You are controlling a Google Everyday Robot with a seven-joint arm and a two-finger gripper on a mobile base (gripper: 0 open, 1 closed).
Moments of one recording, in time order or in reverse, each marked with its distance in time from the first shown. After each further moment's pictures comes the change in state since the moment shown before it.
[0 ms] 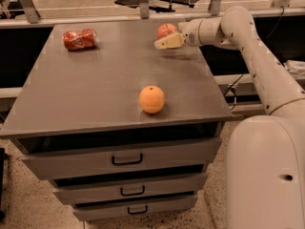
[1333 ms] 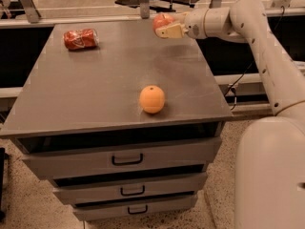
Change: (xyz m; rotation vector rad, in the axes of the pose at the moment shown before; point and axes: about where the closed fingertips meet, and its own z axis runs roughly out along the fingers) arm -0.047 0.031 -0.026 -0.100 -0.087 -0.070
